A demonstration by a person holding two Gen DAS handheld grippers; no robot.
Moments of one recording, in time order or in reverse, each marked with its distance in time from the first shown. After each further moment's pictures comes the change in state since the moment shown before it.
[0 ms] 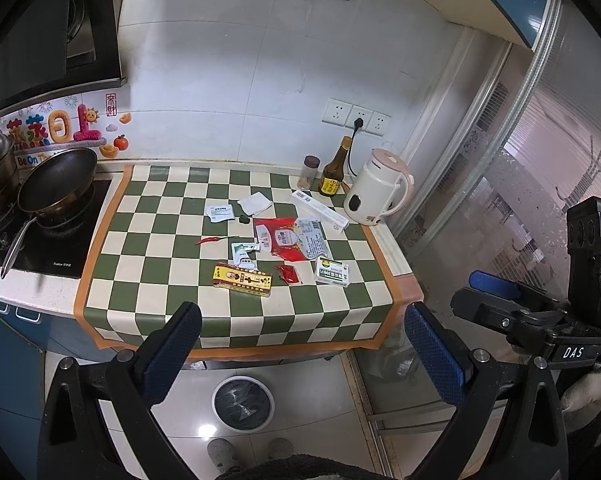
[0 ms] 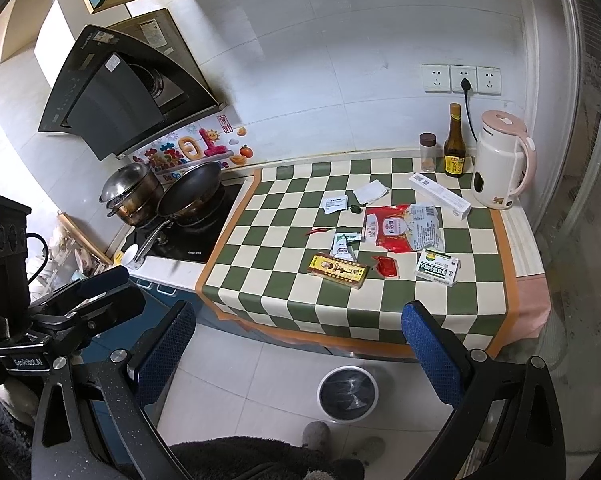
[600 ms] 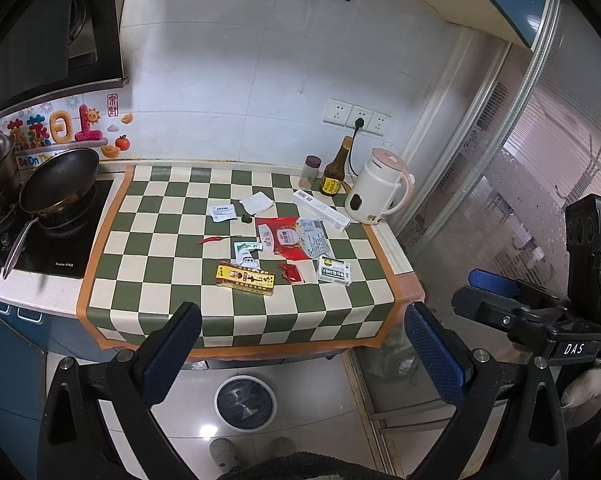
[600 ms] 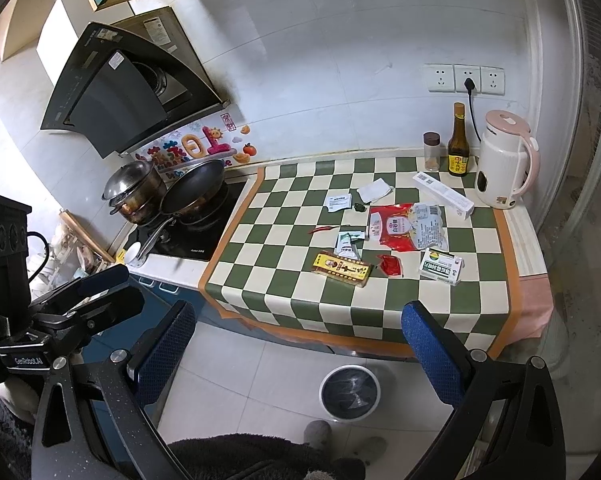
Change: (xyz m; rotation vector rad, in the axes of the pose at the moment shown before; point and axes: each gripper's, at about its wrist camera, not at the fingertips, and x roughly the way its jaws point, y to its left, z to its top) left arm 0.000 -0.001 0.000 -0.003 -0.001 -0.004; right arm -0.001 0.007 -0.001 -0.003 0.004 0.004
